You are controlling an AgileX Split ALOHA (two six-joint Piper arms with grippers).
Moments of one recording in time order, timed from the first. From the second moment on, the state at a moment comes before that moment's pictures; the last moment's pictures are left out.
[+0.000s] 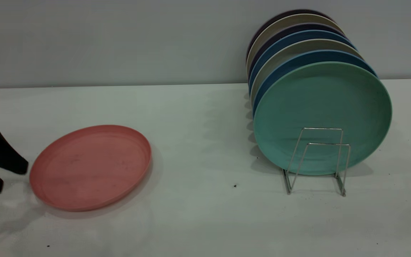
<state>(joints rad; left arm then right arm) 0.35 1.99 -0.82 -1.06 0.55 0.97 0.00 0.38 -0.48 0.65 0.98 -0.57</state>
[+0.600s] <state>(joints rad) 0.32 2.11 -0.83 -1.30 0.48 1.11 0.00 0.38 -0.48 0.64 0.98 -0.57</state>
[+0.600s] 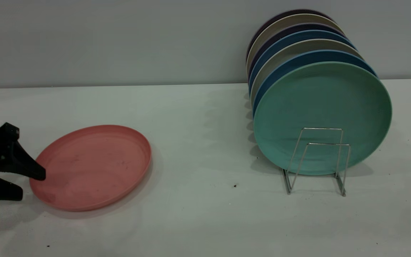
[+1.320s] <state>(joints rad) 0.27 2.22 -0.83 -1.55 0.49 1.28 0.00 0.38 -0.48 0.63 0.98 -0.57</state>
